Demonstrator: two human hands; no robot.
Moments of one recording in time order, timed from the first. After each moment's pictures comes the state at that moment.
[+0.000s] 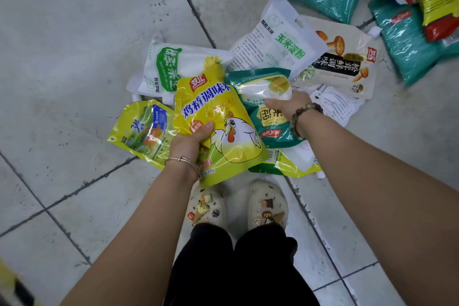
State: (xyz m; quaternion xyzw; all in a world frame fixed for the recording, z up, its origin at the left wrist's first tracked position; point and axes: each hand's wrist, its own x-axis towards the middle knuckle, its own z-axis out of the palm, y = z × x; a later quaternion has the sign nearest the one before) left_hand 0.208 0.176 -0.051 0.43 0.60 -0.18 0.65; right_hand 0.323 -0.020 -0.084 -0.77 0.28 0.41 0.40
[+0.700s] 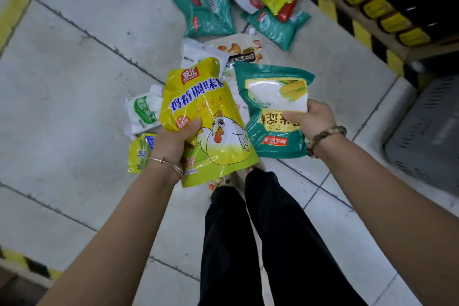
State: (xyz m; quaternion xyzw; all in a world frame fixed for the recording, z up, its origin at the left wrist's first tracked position) left_hand 0.252 0.140 0.184 0.56 0.38 -0.33 0.65; right_hand 0.226 -0.112 0.209 -0.66 0.50 0.18 0.53
